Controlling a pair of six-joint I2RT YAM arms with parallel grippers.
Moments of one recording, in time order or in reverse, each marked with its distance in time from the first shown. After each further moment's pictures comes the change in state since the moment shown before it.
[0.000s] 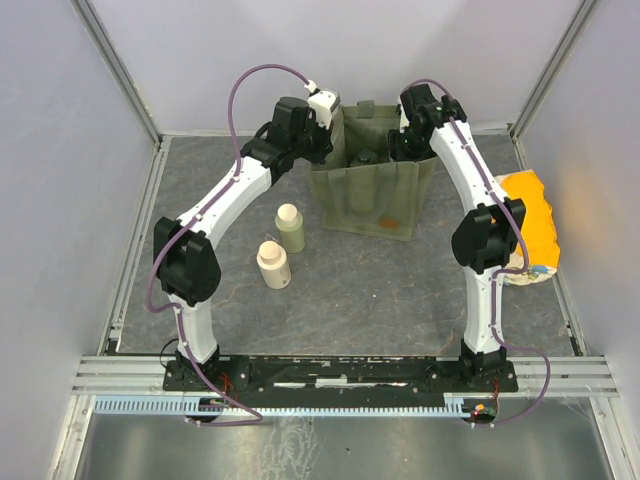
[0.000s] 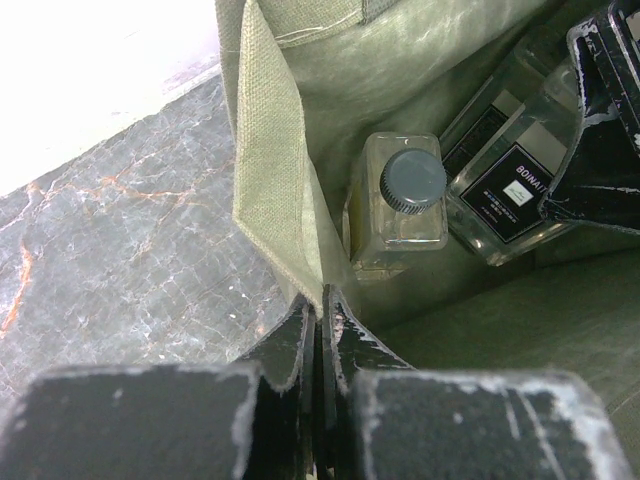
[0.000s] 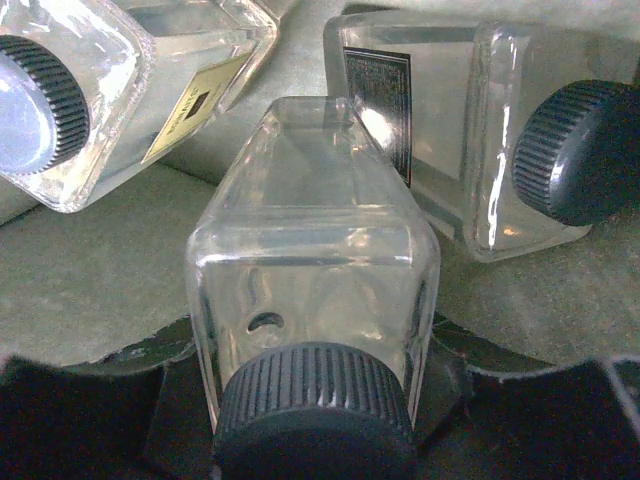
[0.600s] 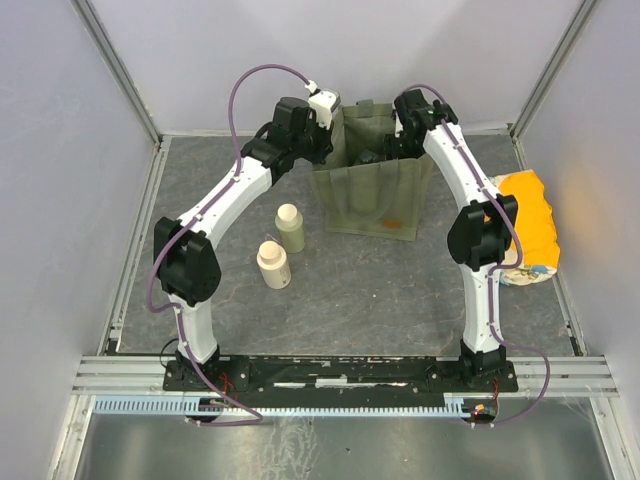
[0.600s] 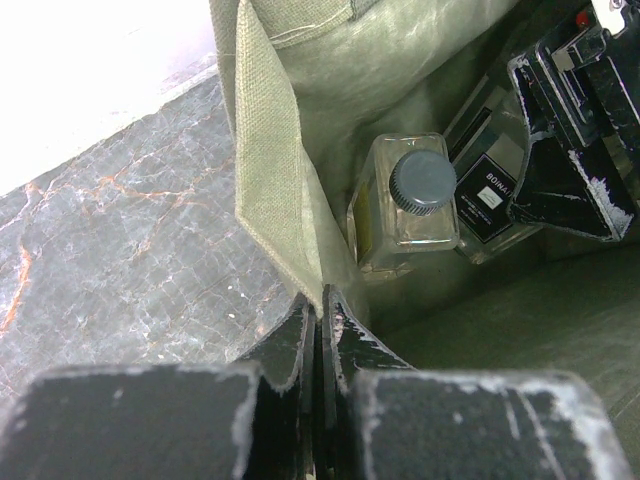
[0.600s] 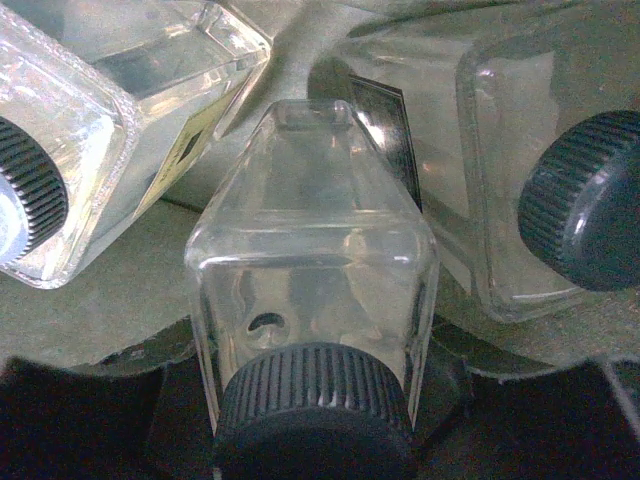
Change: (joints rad) left arm -0.002 0.000 0.000 0.000 0.000 0.000; right arm 0.010 0.047 -0.013 0.032 0.028 0.001
